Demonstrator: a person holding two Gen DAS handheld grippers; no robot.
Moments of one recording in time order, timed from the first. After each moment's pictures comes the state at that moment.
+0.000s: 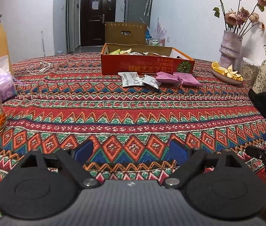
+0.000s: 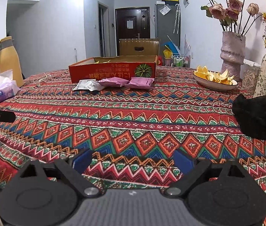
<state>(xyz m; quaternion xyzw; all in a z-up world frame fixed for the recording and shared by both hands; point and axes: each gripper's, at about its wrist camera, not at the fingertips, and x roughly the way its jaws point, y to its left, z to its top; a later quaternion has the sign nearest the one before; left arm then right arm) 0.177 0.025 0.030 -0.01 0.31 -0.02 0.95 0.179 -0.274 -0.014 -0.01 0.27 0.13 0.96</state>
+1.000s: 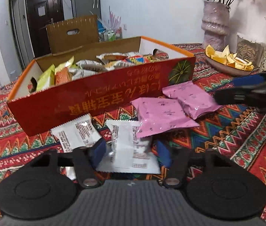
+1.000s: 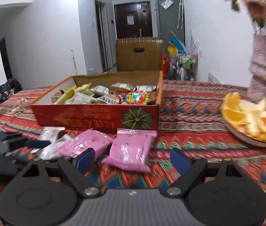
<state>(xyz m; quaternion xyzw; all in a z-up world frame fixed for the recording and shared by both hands) 0.443 -0.025 -0.012 0.08 0.32 -0.16 0.93 0.448 -0.245 0.022 0.01 0.29 0.14 0.94</state>
